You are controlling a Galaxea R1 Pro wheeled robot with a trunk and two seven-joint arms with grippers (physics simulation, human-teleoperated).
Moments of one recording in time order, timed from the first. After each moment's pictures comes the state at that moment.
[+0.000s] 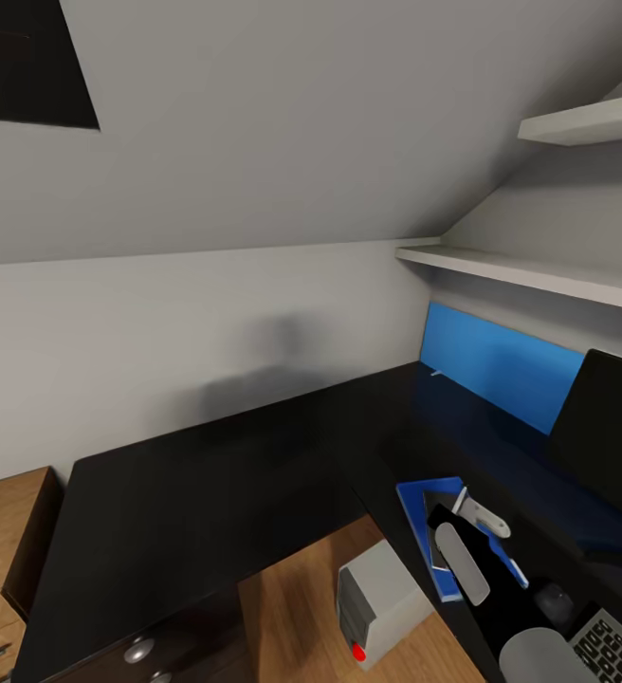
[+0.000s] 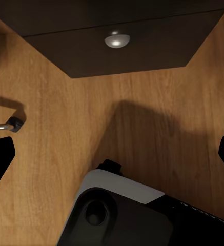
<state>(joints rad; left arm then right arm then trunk) 0.03 0.05 -0.55 -0.75 0.74 -0.06 0.63 -0.52 -0.04 0.09 -0.88 -0.72 0.24 -0.68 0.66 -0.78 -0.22</state>
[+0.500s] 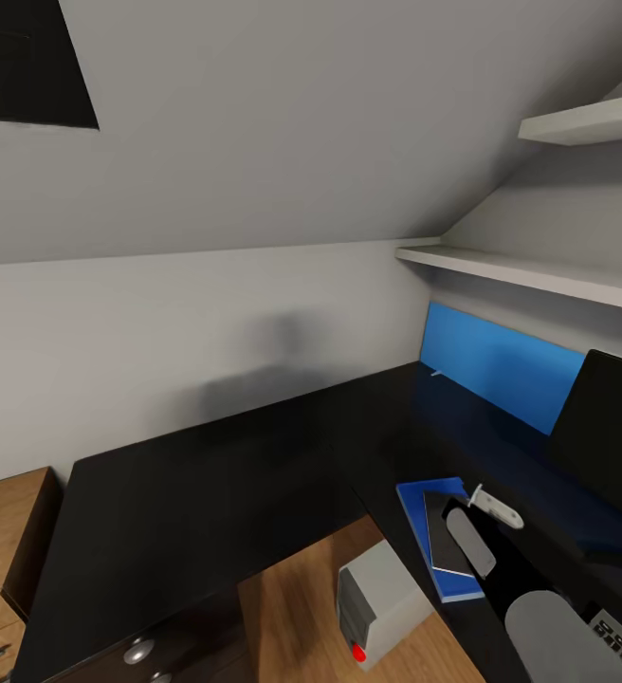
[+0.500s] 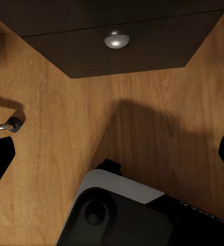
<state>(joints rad) 0.03 0.05 -0.55 -0.75 0.74 -0.06 0.63 -0.64 -0.09 0.09 -0.69 -0.72 0.23 -0.66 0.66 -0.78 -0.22</state>
